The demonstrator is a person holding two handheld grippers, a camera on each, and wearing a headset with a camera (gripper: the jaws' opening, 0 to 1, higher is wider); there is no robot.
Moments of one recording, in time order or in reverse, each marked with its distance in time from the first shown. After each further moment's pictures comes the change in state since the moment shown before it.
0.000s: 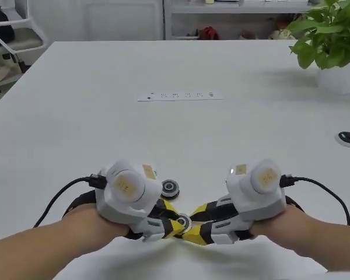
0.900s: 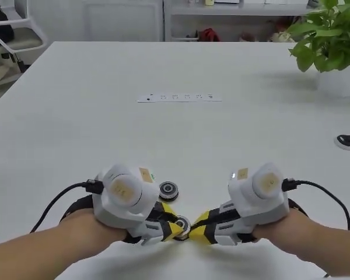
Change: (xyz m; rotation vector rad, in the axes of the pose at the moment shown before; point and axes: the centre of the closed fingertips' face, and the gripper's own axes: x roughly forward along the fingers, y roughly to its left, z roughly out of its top) left arm 0.000 -0.001 -0.001 -0.021 -0.020 0.012; right arm -0.004 -0.004 -0.011 -0.004 0.040 -0.014
